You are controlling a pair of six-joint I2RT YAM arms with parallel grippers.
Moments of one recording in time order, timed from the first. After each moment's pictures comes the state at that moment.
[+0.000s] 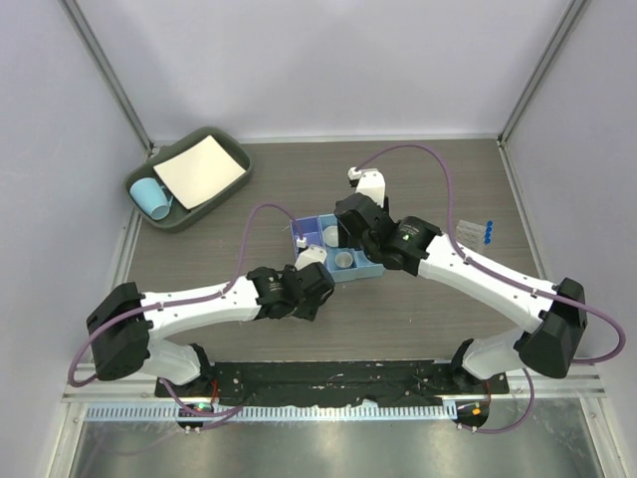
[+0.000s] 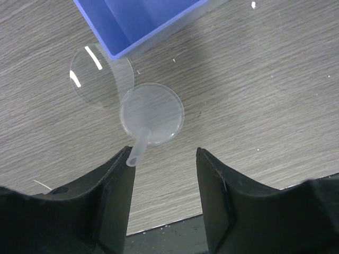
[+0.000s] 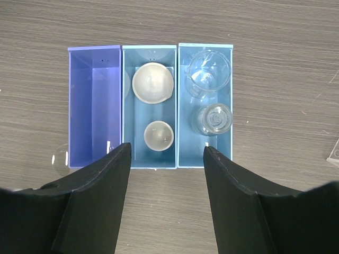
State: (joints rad) left arm -1.12 1.38 0.91 -0.66 -0.39 -0.67; right arm 0.92 1.40 1.29 -0.67 0.60 0.54
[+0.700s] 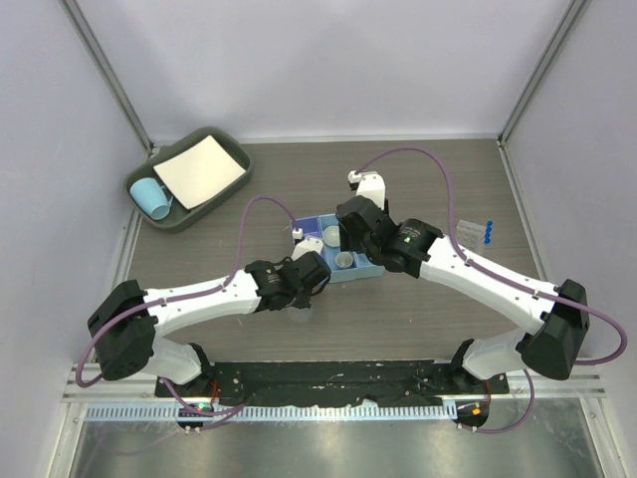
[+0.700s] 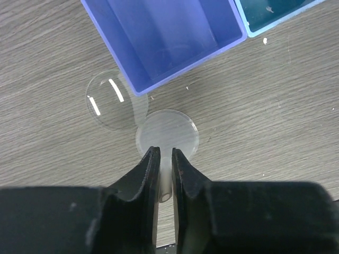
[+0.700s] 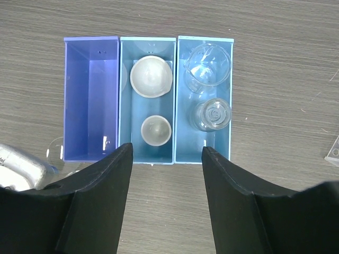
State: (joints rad) left arm -1.04 1.40 0.91 -0.59 -0.39 -0.63; right arm 0.92 1.38 1.26 -0.67 0.59 0.53
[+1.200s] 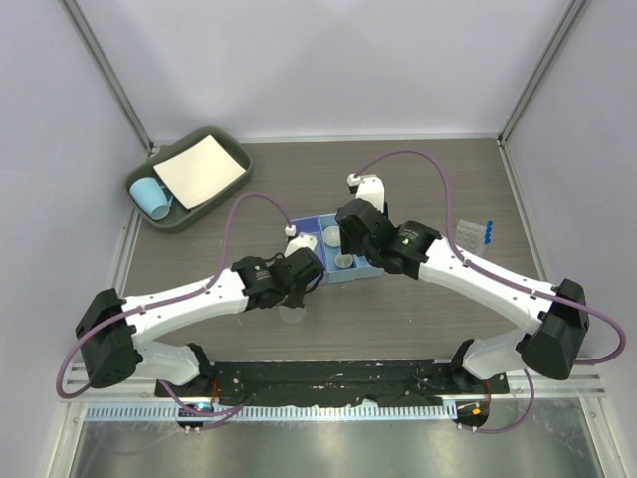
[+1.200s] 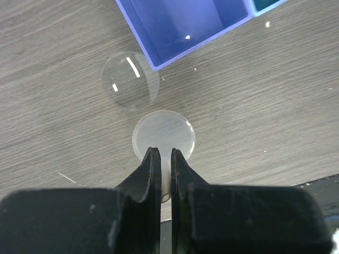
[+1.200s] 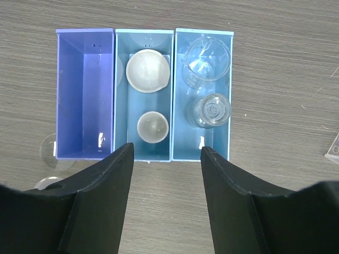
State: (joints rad) left arm -1.04 1.34 0.94 -0.71 -0.37 -0.63; right arm 0.92 1.38 1.23 -0.66 0.58 0.53
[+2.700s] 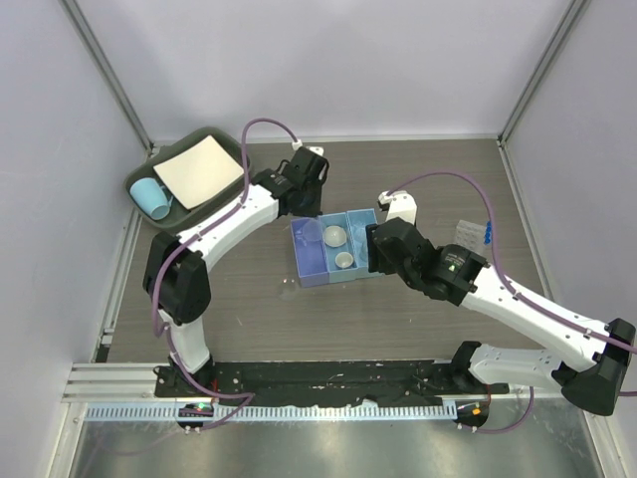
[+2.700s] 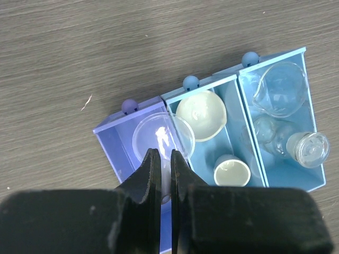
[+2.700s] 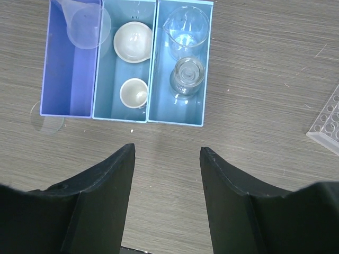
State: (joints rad) left arm -0.65 1.84 1.63 -0.70 -0.18 -0.42; right arm 0.92 1.09 1.05 -0.72 0.54 0.50
